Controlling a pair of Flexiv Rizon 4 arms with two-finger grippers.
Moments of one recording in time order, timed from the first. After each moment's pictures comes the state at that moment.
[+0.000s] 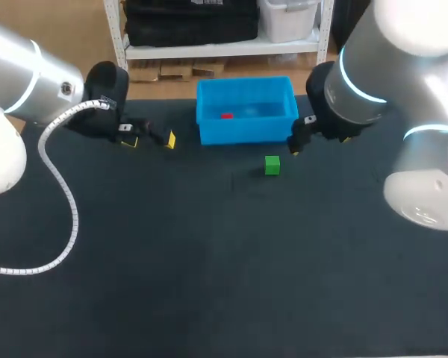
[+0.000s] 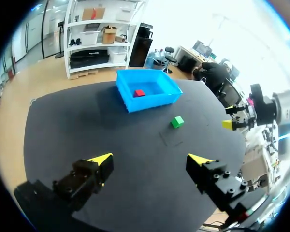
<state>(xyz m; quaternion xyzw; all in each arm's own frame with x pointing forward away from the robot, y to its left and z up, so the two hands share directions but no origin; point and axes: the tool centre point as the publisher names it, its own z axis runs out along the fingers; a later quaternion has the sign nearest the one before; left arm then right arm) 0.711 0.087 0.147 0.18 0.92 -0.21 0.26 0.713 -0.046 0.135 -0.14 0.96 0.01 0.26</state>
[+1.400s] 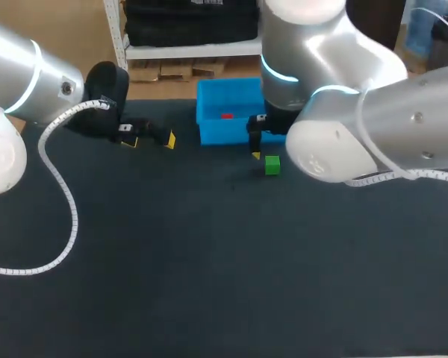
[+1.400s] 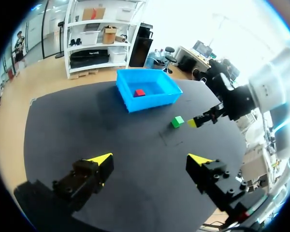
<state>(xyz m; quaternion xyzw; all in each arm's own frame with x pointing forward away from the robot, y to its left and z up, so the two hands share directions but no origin) 0.711 0.087 0.147 0.18 0.92 -0.21 0.26 0.763 0.017 0.071 -0.03 0.99 0.00 0.15</state>
